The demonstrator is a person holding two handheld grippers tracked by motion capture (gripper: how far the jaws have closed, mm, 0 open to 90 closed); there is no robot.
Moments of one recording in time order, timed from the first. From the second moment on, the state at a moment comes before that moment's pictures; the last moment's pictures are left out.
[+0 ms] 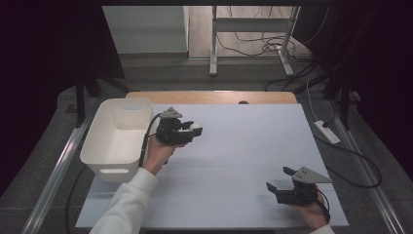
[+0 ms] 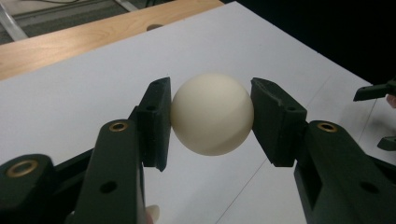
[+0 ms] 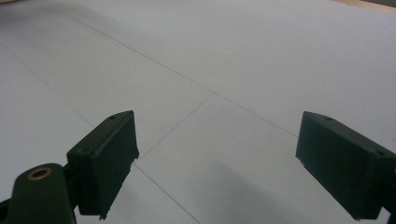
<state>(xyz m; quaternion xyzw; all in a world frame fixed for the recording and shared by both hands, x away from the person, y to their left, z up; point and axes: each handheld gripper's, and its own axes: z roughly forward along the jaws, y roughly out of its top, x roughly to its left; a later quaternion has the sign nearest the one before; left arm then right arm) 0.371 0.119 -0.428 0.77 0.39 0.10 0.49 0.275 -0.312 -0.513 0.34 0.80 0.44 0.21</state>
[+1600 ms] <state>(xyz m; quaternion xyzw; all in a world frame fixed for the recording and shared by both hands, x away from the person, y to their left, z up) 0.351 0.149 -0.393 0.74 0.39 0.13 0.53 0.276 -0.311 -0.513 0.34 0.80 0.44 0.22</state>
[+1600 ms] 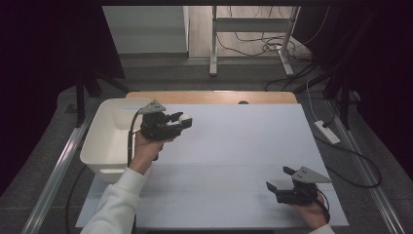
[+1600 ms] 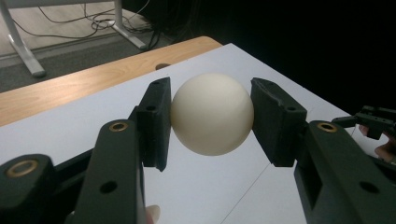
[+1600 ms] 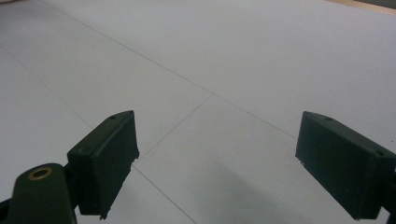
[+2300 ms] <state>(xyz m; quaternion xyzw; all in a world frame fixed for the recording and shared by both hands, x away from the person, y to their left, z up) 0.346 0.166 -0.384 0.72 0.40 0.15 0.54 0.276 -0.311 -0.513 0.34 0.80 0.44 0.22</state>
